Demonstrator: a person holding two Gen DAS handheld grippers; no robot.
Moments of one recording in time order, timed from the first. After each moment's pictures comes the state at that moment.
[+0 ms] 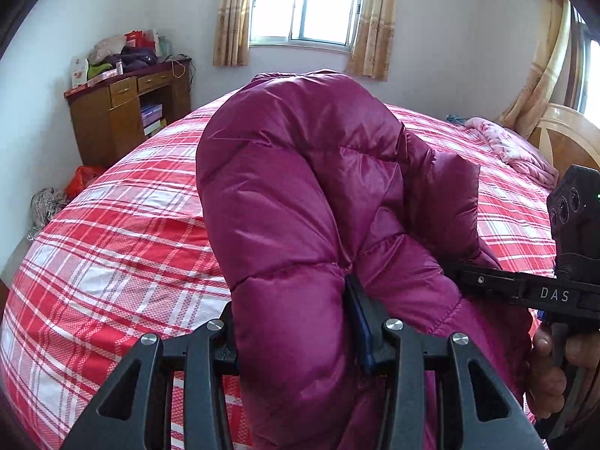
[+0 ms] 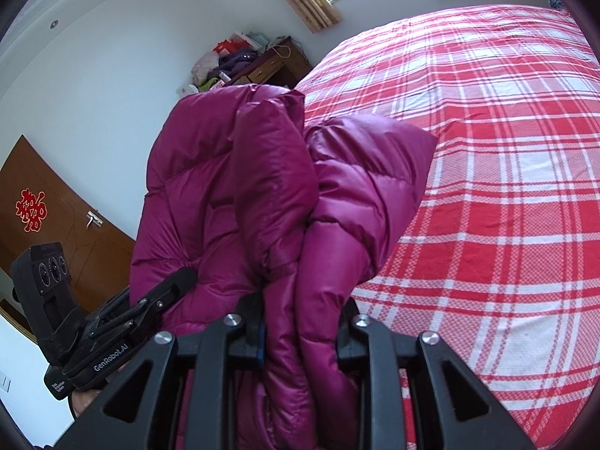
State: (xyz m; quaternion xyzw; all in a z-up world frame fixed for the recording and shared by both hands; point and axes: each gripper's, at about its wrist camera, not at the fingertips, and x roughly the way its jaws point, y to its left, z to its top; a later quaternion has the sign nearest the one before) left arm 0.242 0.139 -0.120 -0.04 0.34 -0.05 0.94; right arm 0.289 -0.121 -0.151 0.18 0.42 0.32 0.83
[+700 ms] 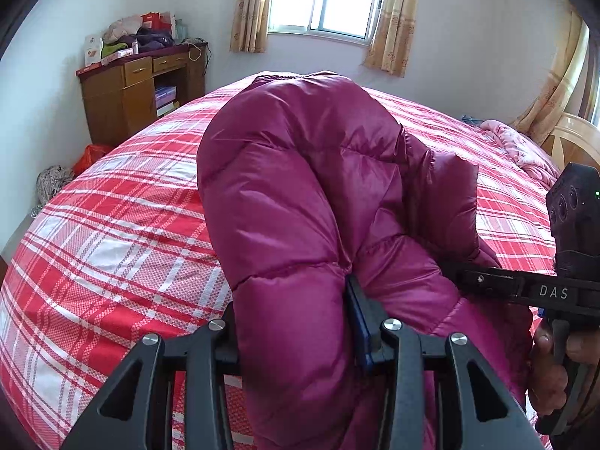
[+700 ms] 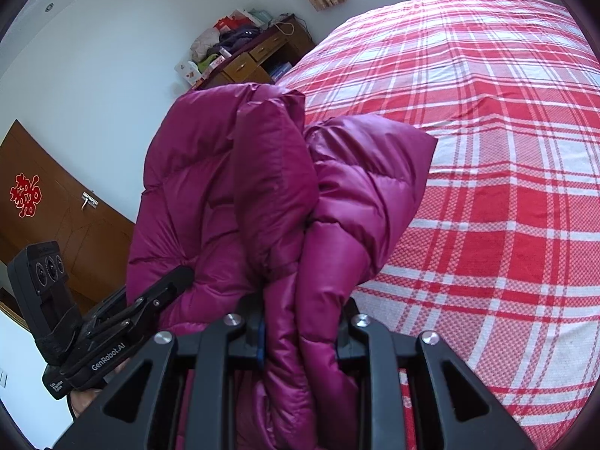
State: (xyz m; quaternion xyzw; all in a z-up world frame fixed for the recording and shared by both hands) left arm 0.244 0.176 -0.141 -0.07 0.36 -0.03 0.93; right arm 0.327 -0.068 -0.164 0.16 0.45 0.33 0.81
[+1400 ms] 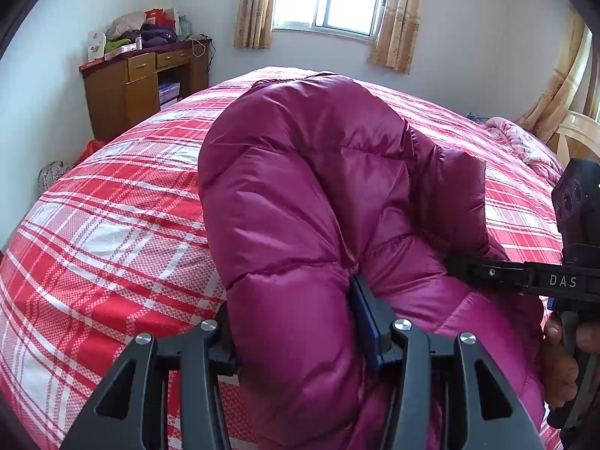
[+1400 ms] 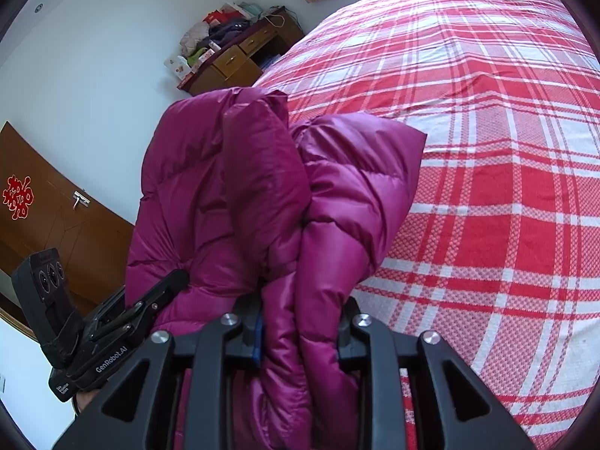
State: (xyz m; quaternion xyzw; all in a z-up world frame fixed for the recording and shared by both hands) left arm 0.244 0.176 -0.162 -0.07 0.37 -0.03 0.93; right arm 0.339 -0.054 -0.177 0.16 0.47 0.32 0.81
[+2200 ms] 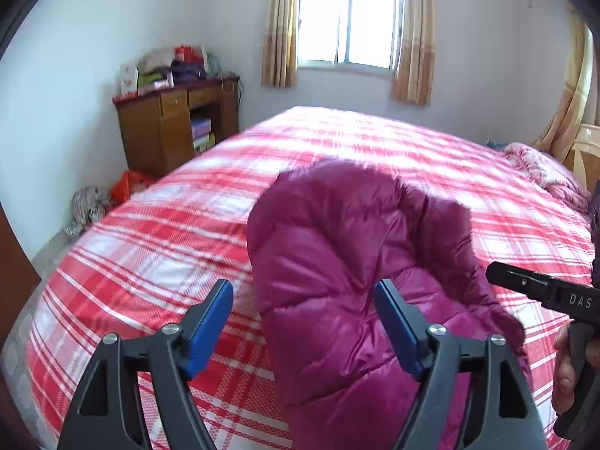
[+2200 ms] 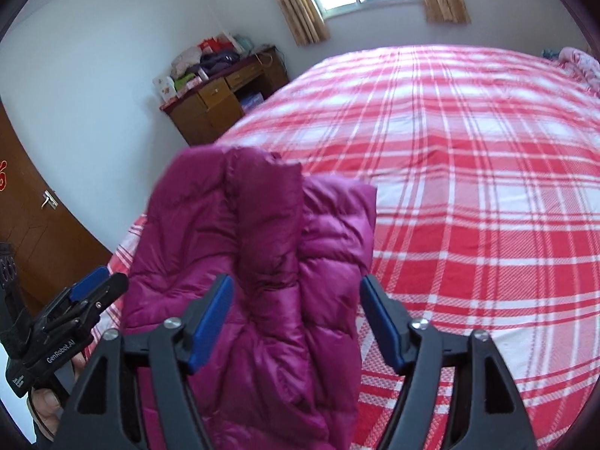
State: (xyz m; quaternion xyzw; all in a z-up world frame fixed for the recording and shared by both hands) left arm 0.198 0.179 -0.109 -0.04 0.29 0.04 0.96; right arm 0.293 -0.061 -0.121 0.09 0.37 0.25 0.89
